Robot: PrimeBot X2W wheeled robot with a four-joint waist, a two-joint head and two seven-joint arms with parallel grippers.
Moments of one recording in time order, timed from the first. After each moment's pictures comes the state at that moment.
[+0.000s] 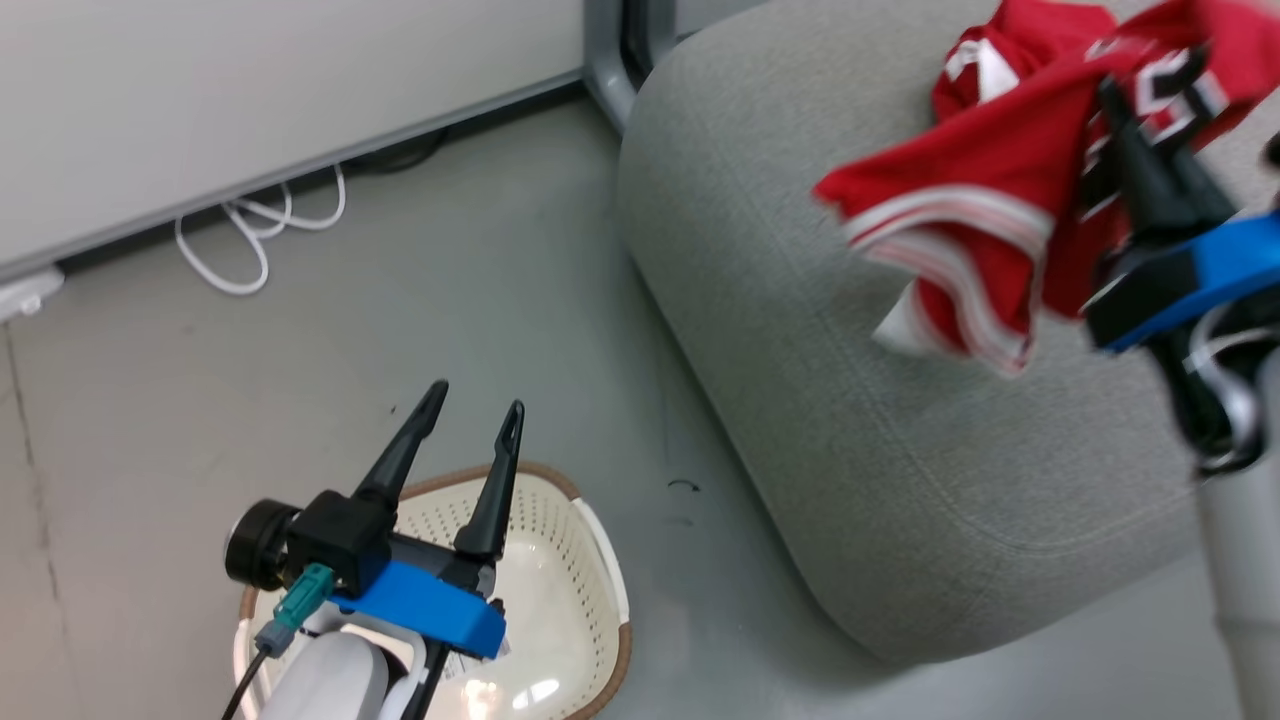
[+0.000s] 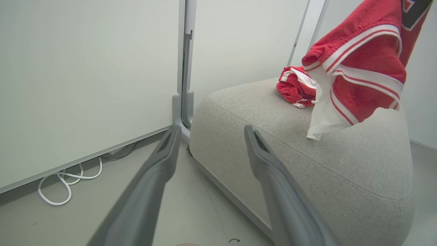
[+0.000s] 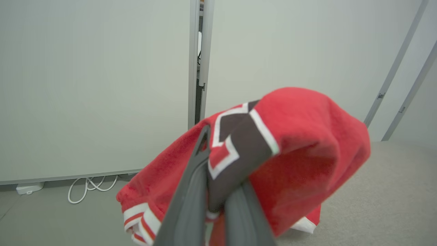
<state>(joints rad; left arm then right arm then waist) -0.22 0.20 -0.37 0.26 -0.29 -0.13 -0.26 -0.61 -0.25 0.01 0.23 0.27 0.13 0.07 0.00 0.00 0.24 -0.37</state>
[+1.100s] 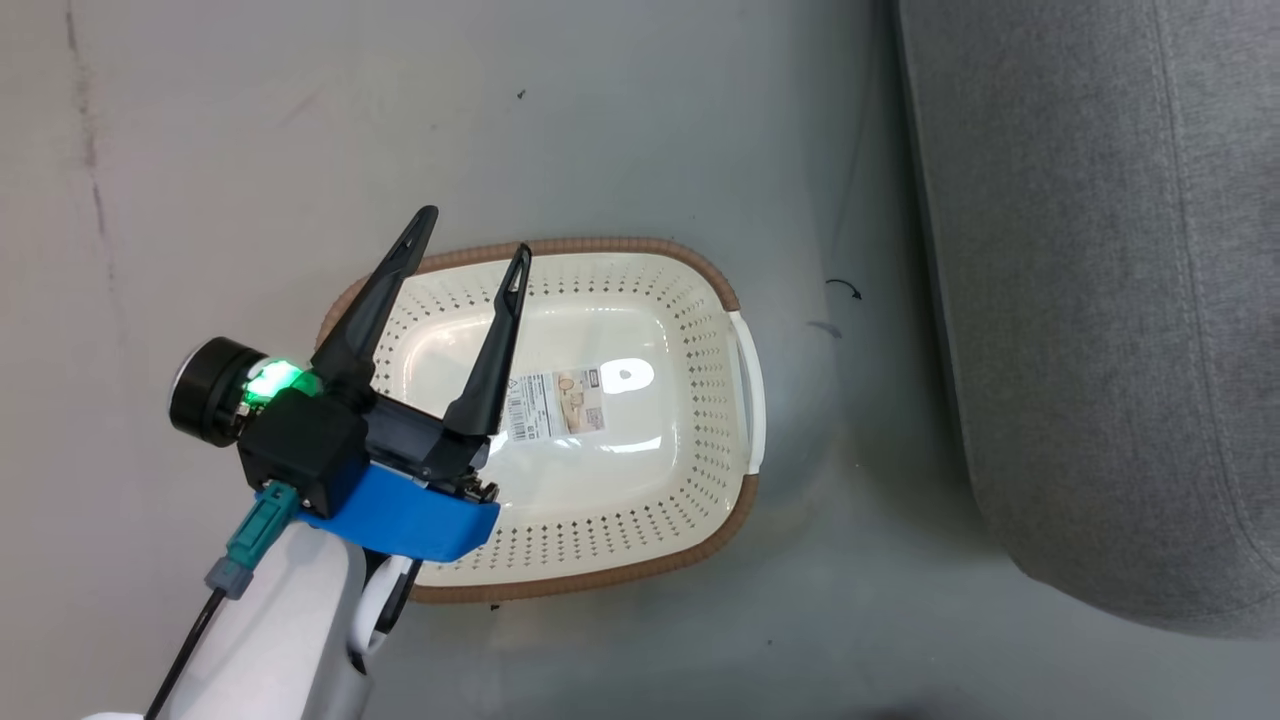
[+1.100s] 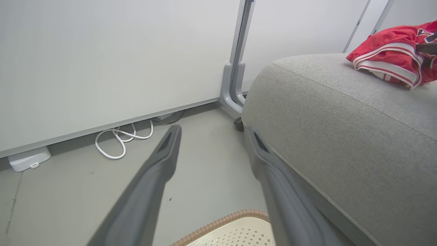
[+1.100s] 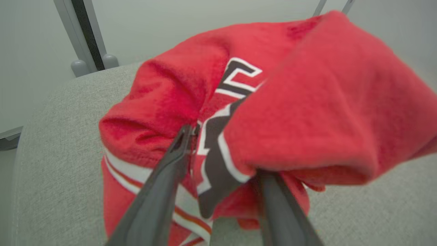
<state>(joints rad) -0.39 0.24 -0.37 0.08 -0.21 -0.13 -0.26 -0.90 -0.35 -0.63 0.62 0.01 0.13 0.06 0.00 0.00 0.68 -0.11</state>
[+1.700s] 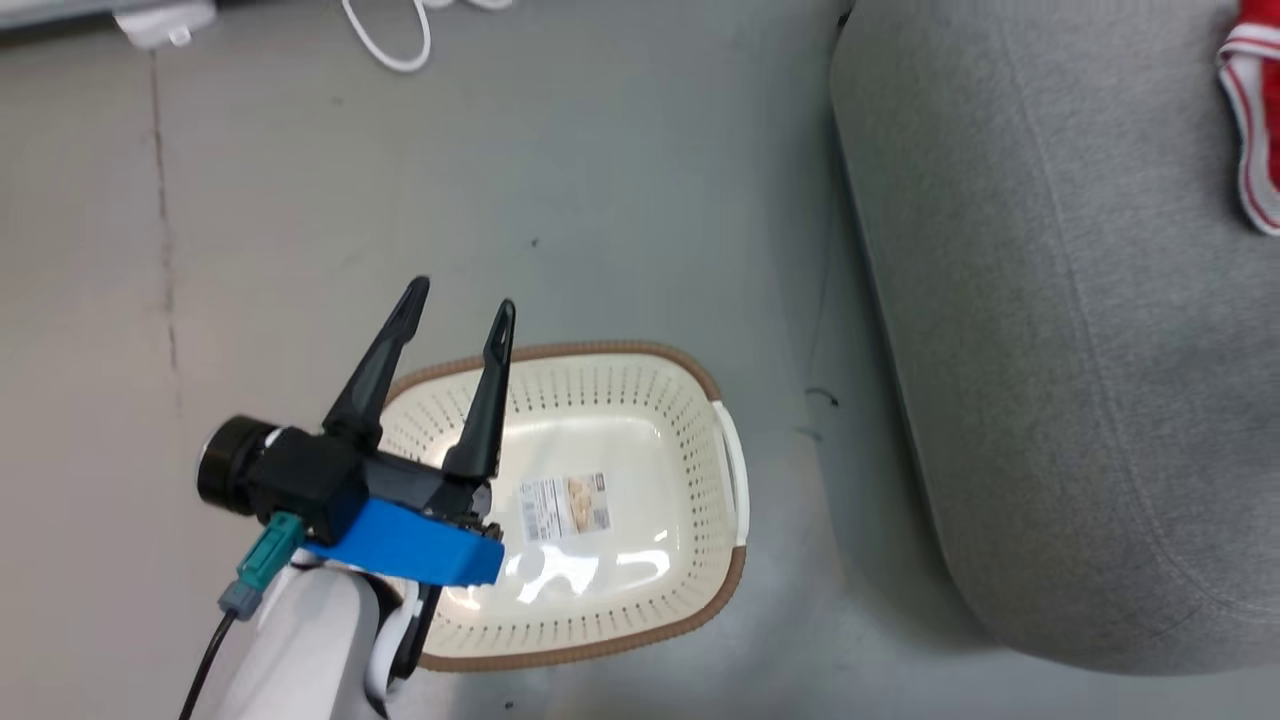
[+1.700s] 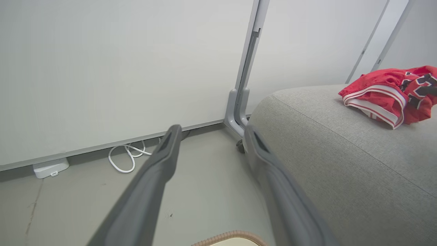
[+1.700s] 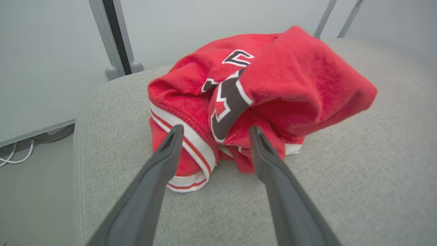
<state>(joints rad) -0.32 0.18 -0.32 0.15 -0.25 -0.13 -0.26 -0.75 -0.29 -0.54 0.68 -0.03 0.13 -0.01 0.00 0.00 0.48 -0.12</state>
